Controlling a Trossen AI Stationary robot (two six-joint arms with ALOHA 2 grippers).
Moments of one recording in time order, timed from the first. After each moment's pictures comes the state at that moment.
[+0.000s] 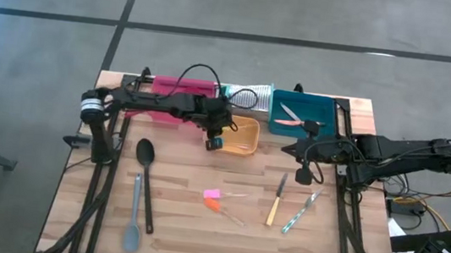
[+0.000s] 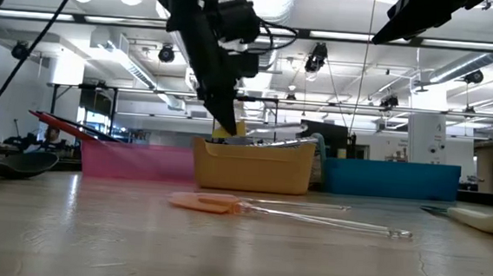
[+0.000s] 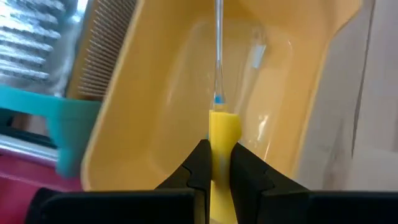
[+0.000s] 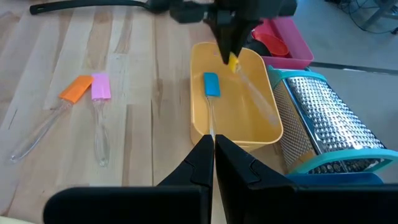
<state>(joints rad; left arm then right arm) 0.28 1.75 1.35 -0.62 -0.06 0.10 0.11 0.91 0.87 -0.61 0.29 0.00</state>
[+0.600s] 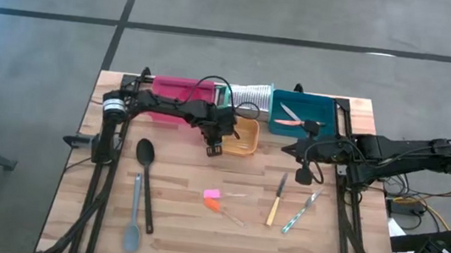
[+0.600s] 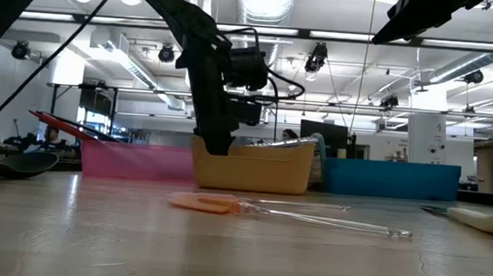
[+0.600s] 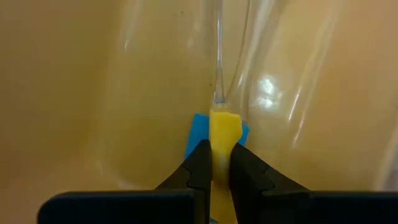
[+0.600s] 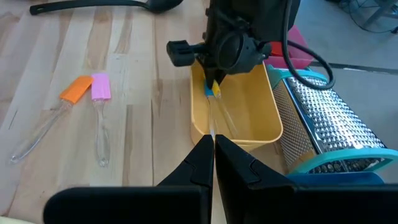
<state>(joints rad) 0.30 1.95 1.36 -0.62 -0.01 0.11 0.11 0.90 0.87 -0.61 0.29 0.00</state>
